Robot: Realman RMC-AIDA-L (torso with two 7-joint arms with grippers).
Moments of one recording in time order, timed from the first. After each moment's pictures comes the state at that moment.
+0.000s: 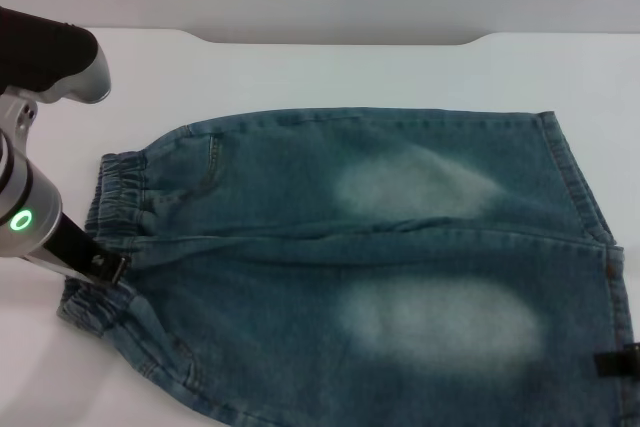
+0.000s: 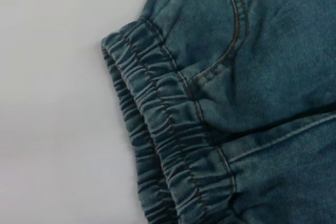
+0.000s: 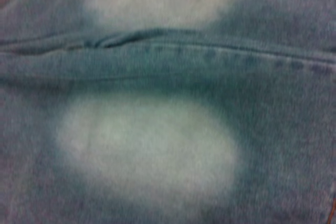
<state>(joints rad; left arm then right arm) -0.44 -2.06 -1.56 -1.65 2.85 -1.73 0.00 -0.03 2.08 1.79 1.78 -2.38 1.63 -0.27</state>
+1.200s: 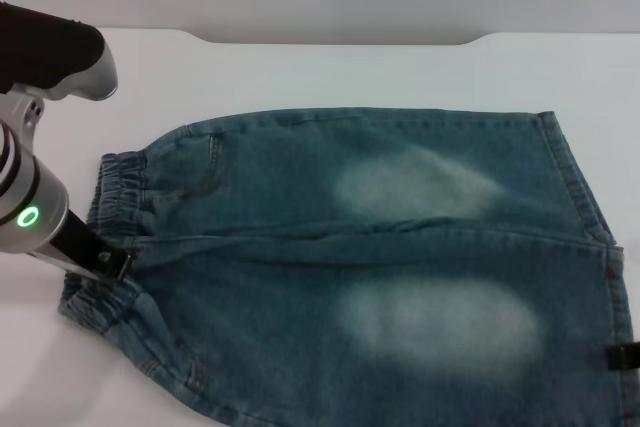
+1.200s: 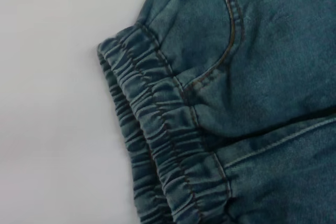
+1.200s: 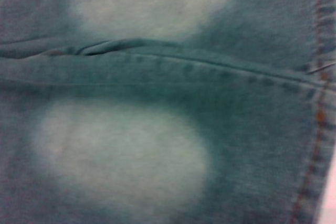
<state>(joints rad) -0.45 -2.06 -1.55 -1.64 2.85 -1.73 0.00 0.03 2.07 1.84 1.80 -2.46 1.69 -0.28</state>
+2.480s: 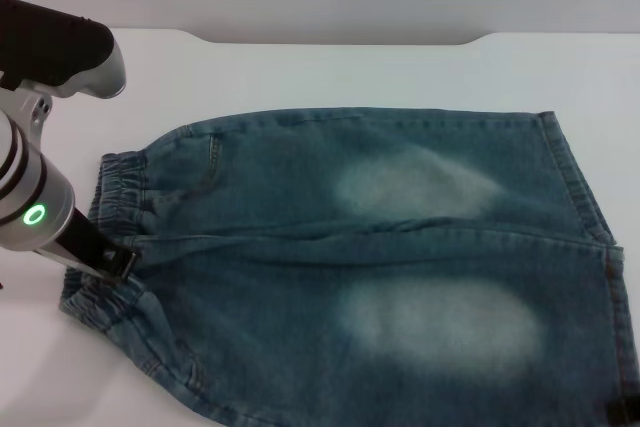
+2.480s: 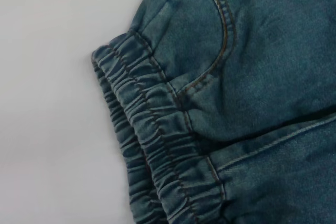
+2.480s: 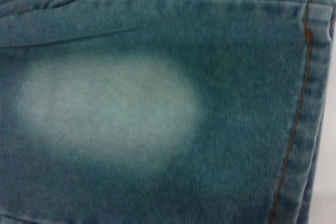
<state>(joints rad) -0.46 -2.06 -1.54 -1.65 2.85 -1.73 0.00 -0.03 2.08 1.83 1.75 -2.43 1.72 -0.24</state>
